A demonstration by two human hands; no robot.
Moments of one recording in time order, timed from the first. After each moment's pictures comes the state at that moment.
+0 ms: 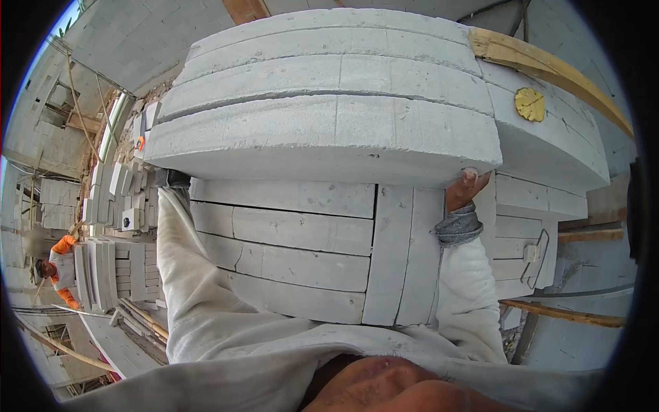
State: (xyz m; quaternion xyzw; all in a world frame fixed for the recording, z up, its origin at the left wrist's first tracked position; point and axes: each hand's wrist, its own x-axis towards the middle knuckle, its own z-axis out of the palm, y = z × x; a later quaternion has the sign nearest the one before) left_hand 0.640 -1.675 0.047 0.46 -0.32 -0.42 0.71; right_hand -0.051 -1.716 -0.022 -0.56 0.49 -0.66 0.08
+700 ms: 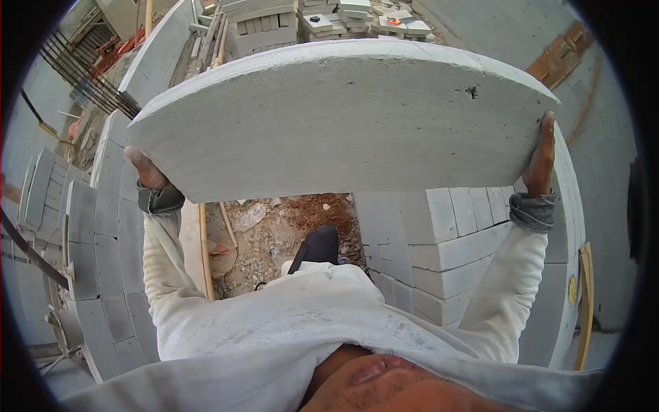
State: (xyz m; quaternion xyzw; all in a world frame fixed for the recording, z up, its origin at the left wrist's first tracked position) left_hand 0.230 -0.860 0.113 0.43 -0.16 0.09 0.88; right_hand 0.169 -1.500 0.238 -0.79 0.05 -0.31 0.53
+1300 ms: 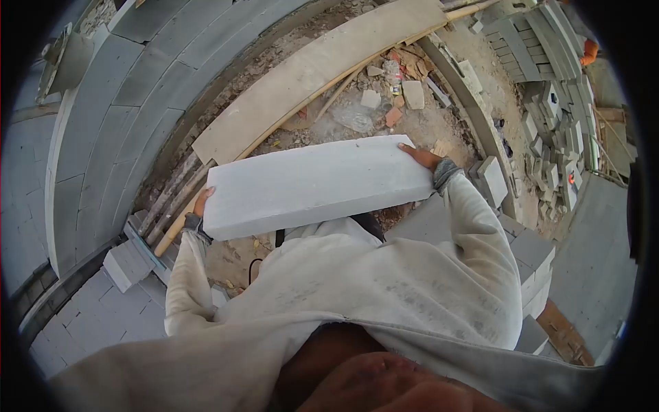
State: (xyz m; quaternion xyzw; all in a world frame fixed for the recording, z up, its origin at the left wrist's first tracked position) left_hand -0.273 -0.607 -0.186 0.28 0.53 0.05 0.80; right_hand 0.360 -0.872 -0.210 -0.76 -0.17 0.62 0.08
